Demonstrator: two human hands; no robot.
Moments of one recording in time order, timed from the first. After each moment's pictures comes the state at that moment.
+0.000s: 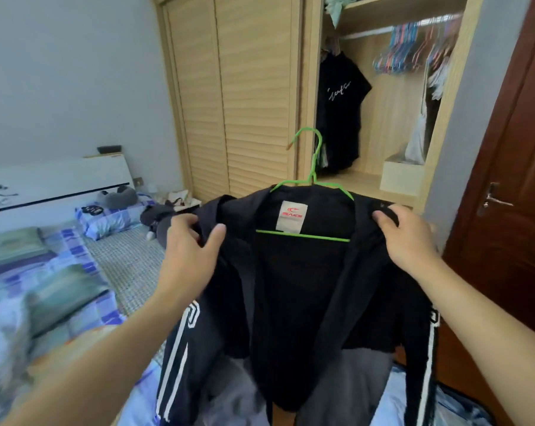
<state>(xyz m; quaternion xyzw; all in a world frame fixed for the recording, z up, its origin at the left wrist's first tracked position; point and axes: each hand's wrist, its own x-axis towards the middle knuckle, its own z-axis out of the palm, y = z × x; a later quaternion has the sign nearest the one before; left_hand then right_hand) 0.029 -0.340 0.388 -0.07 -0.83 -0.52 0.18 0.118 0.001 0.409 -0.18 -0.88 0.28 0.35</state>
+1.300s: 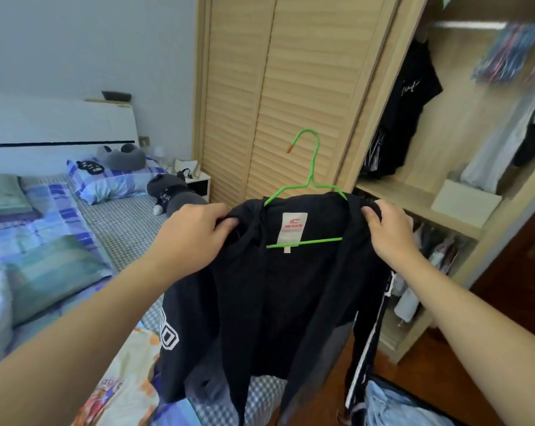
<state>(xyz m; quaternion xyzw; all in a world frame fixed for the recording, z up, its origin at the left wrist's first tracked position) -0.266 -0.556 0.361 -0.28 -0.89 -0.30 0.21 -0.218 -0.188 0.377 -0.13 -0.92 0.14 0.33</state>
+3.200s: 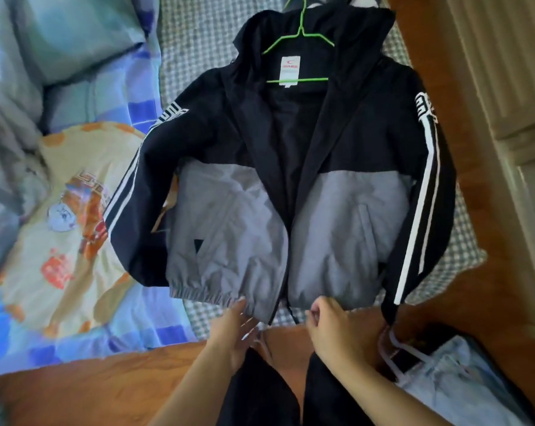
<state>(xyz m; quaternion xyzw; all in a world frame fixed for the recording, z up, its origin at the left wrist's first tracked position) -0.331 -0.337 -0.159 0.70 -0.30 -0.63 -0.16 -0.380 -0.144 -0.172 0.02 -0.91 0.24 -0.33</state>
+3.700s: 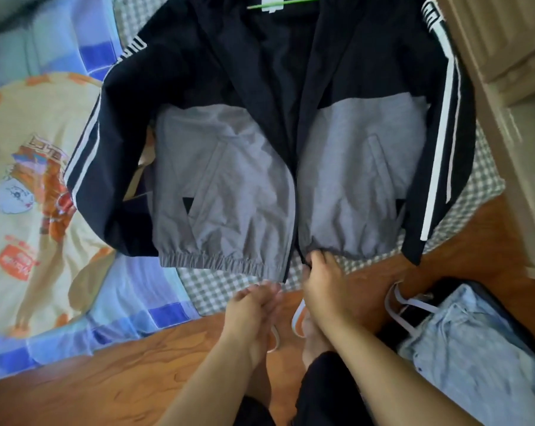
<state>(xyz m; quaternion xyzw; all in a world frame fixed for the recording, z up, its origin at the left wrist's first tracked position) -0.289 -0.324 -0.162 0.61 -0.32 -0.70 -0.19 -0.330 -0.192 -0.246 -0.04 -0.95 0.22 -0.20</state>
